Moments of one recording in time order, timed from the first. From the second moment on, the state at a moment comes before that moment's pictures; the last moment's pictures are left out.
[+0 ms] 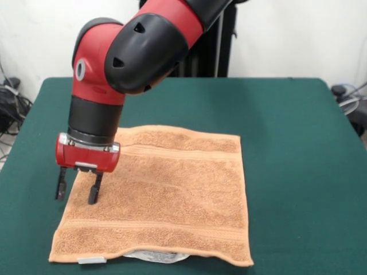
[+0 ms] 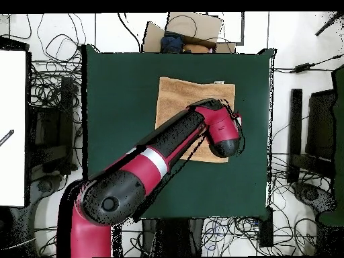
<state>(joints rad) 0.09 0.28 -0.96 0.90 -1.33 -0.47 3.55</state>
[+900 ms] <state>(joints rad) 0.10 0.27 -0.94 0.90 -1.32 -0.42 3.49</state>
